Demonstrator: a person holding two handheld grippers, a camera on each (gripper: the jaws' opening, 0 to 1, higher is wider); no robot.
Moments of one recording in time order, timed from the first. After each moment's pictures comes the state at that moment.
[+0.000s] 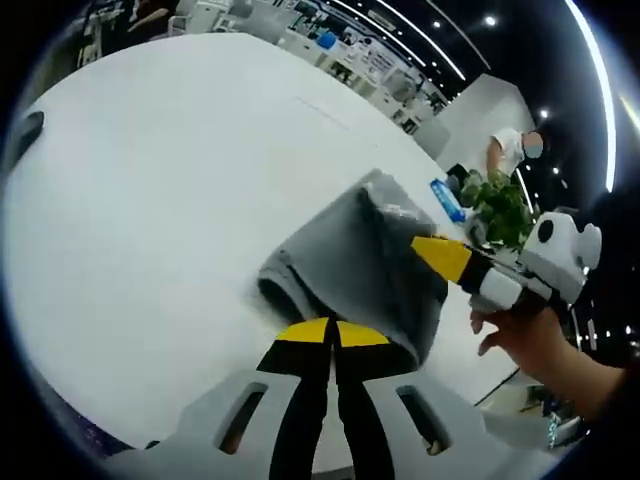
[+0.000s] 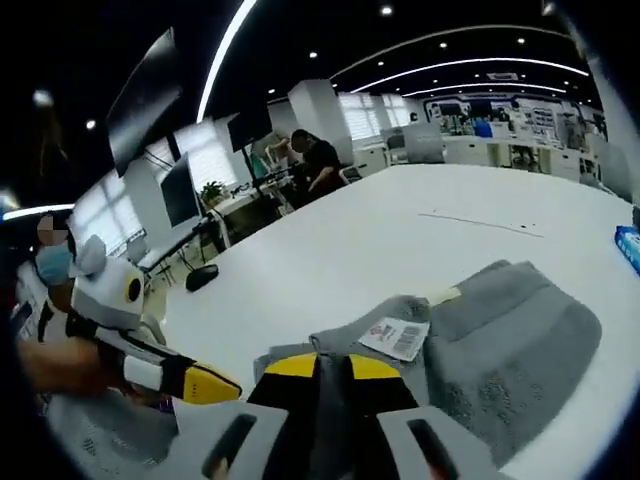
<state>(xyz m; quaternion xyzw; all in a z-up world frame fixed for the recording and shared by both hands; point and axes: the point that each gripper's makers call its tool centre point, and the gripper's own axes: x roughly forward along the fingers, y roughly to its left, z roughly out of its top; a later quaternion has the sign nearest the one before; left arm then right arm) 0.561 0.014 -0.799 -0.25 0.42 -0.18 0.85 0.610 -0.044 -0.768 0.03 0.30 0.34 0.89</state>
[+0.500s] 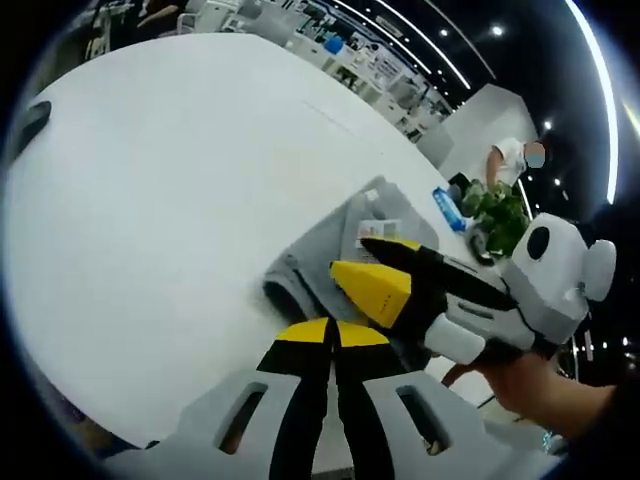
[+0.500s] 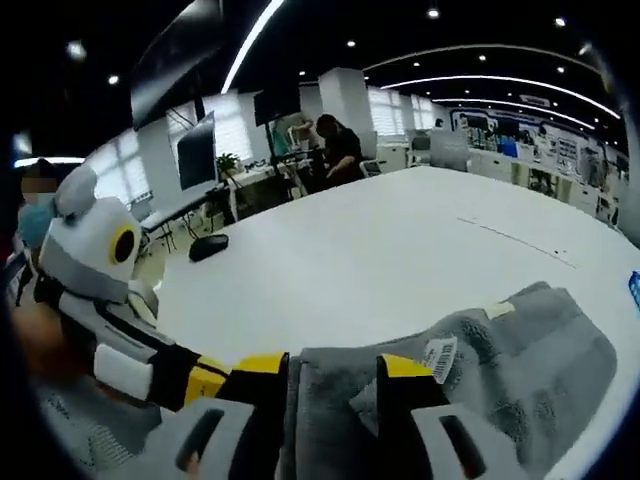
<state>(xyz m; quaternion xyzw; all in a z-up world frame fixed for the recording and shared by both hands) 0.563 0.018 -0.797 -0.27 0.42 -0.17 0.85 0.606 -0.006 -0.787 -0.06 0.30 0.35 0.88</state>
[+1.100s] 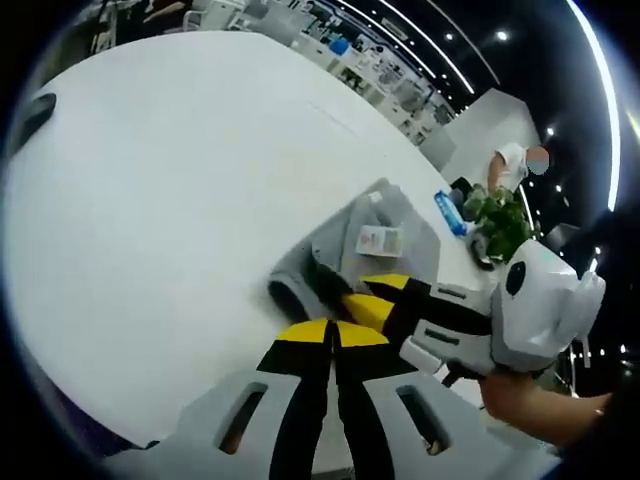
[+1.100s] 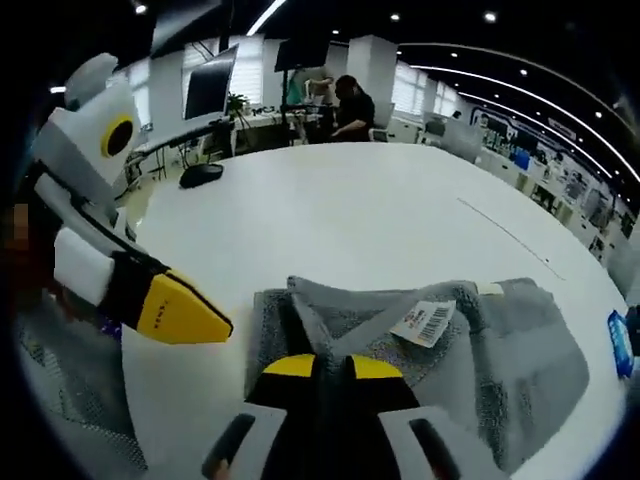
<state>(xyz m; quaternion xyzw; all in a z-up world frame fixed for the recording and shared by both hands) 0.564 0.021 -0.799 -0.28 0.42 -0.16 0.85 0.601 -0.029 -0.818 -0.13 0.34 0.34 0.87</state>
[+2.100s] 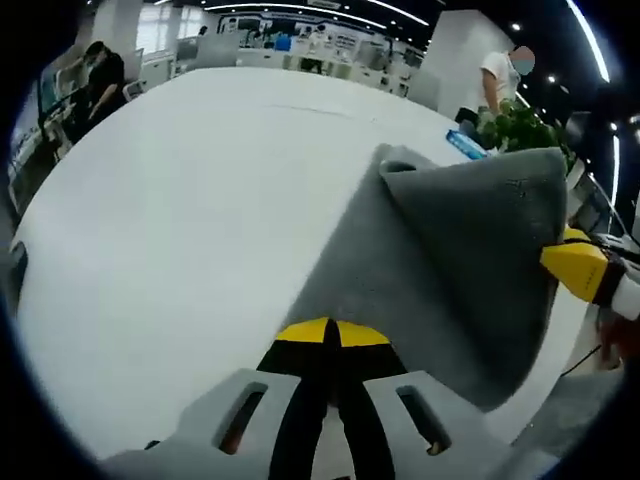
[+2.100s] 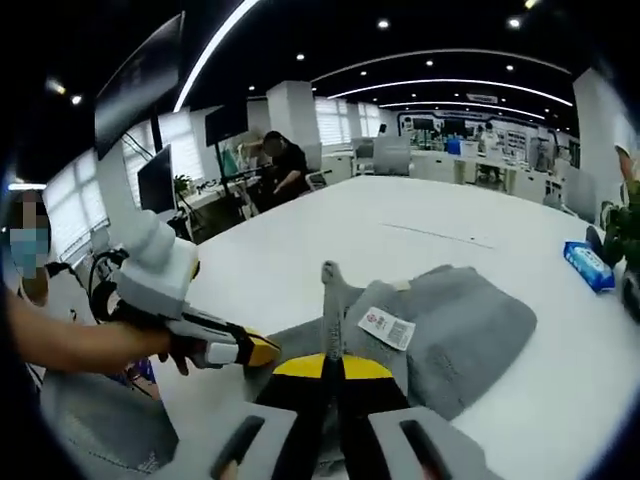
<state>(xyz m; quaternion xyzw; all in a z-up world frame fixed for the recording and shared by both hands) 0.609 0.003 -0.828 -0.06 0.42 -0.17 0.89 0.579 -0.108 -0.740 0.01 0.28 0.24 0.93</state>
